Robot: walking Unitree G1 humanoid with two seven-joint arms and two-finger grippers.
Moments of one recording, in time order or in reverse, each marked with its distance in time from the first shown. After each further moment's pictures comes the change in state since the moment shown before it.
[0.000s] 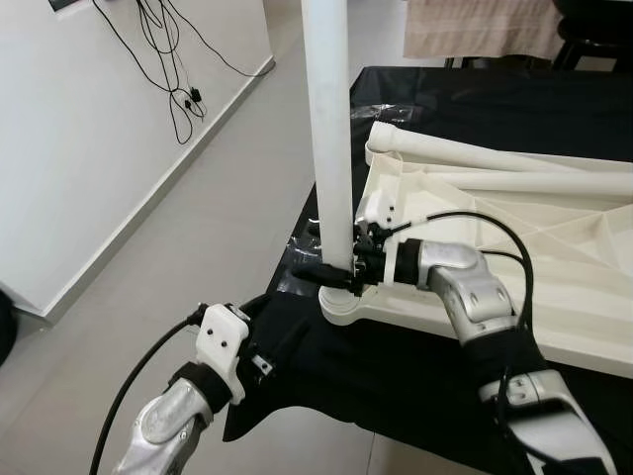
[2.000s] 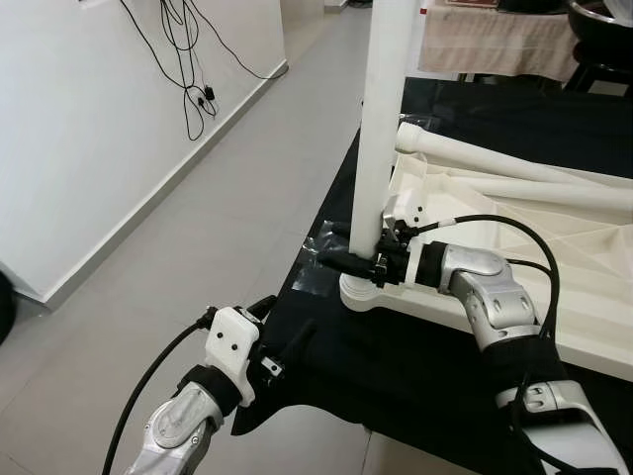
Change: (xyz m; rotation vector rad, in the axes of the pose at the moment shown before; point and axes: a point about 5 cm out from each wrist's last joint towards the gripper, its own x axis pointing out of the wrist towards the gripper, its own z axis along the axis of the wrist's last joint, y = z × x) left arm 0.006 -0.008 -0.003 -0.018 -0.001 0.024; right arm -0.030 -0.004 -0.005 -0.038 -0.006 -0.120
